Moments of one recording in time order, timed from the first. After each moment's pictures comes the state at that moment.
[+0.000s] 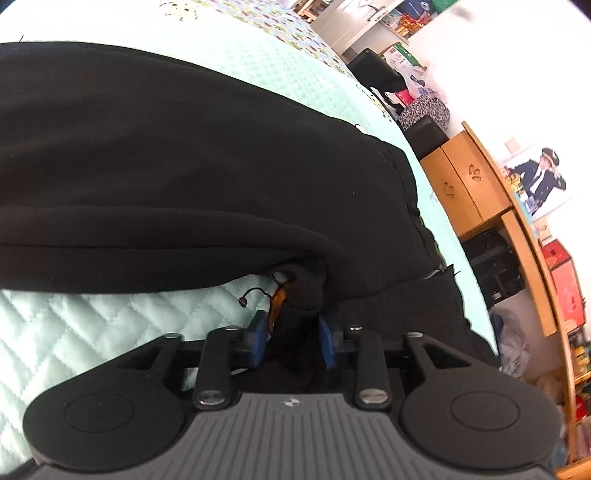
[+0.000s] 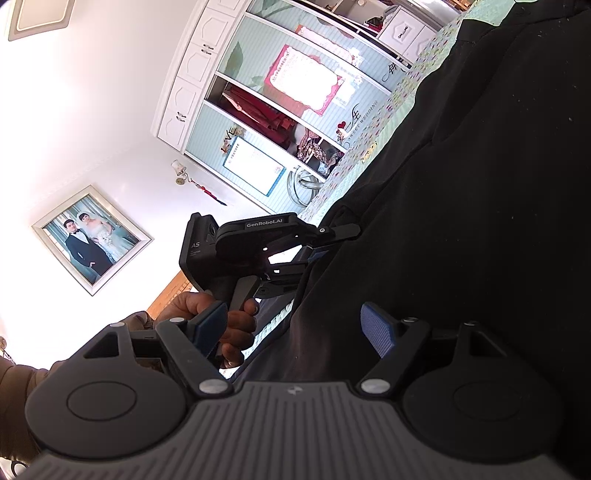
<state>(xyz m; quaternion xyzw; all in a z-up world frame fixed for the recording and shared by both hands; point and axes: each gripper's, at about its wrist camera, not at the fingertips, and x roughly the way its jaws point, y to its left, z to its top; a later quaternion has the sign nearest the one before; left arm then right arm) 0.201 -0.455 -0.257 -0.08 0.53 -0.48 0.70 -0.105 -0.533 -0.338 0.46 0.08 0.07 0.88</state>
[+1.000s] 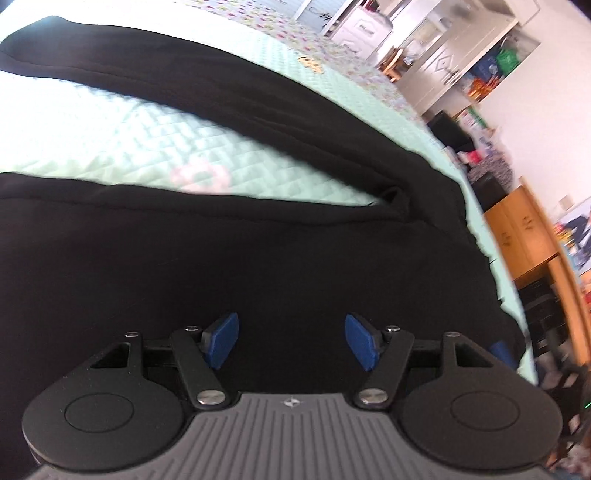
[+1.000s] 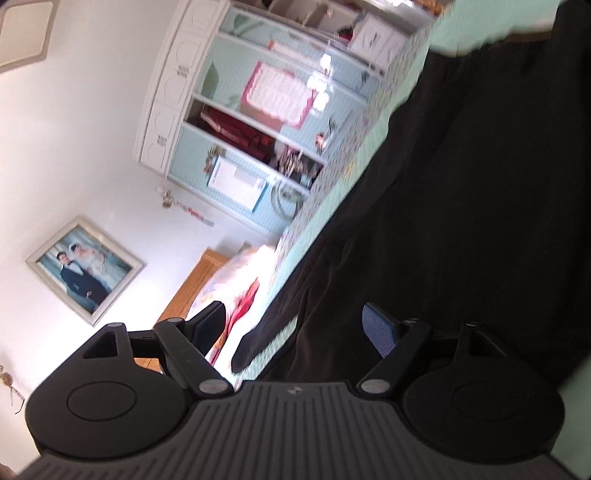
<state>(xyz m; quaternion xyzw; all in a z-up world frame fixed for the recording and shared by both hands) 0.089 -0.244 -0.238 -0.10 0.49 -0.34 0.80 -0.163 -0.565 -0.311 0.50 0.06 0.02 0.86</state>
